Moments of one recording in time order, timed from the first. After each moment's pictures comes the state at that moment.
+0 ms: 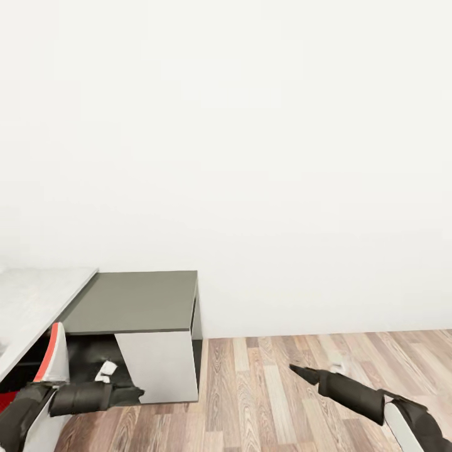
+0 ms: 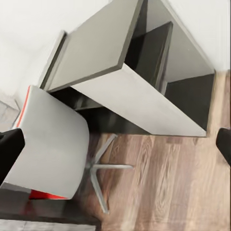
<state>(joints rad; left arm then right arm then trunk) -0.47 0.36 0.08 -0.62 0.02 0.50 -1.47 -0.15 -0.27 -0.06 -1.25 -0.55 0.63 0.75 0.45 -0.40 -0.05</state>
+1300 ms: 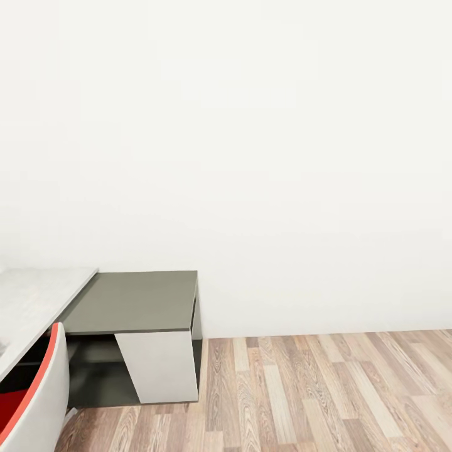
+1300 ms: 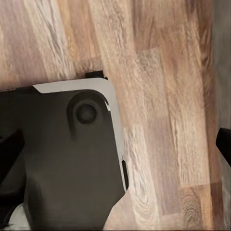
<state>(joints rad) -0.14 0.16 0.08 -0.01 -0.07 -0.15 0.07 -0.14 -0.10 0.21 -0.03 -0.38 -0.09 0.04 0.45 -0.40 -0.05</state>
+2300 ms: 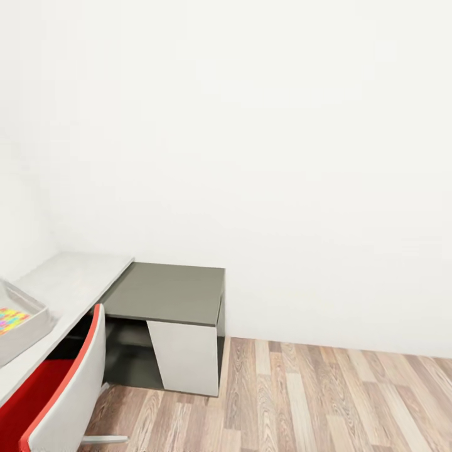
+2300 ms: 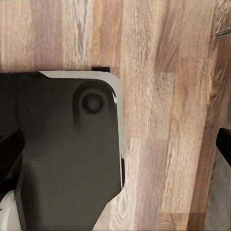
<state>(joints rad) -0.13 0.12 0.09 -0.01 -0.06 -0.16 0.13 -0.08 -0.06 0.22 -0.02 -0.26 -0.21 0.00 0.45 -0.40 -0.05</state>
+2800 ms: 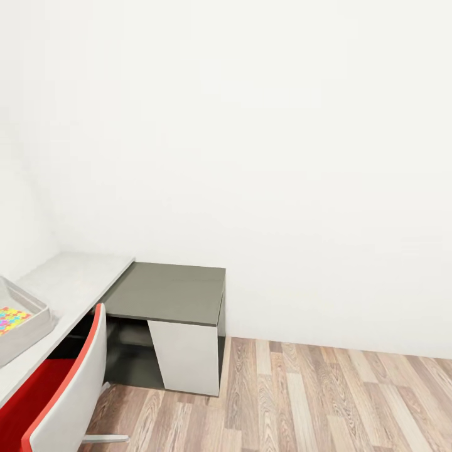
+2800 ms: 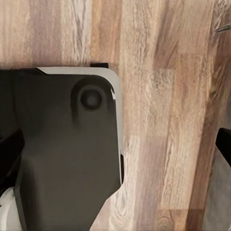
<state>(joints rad) -0.13 0.10 0.09 -0.01 -0.07 -0.15 0.13 -0.08 -0.06 0.21 -0.02 -0.26 -0.20 -0.01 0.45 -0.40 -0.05</state>
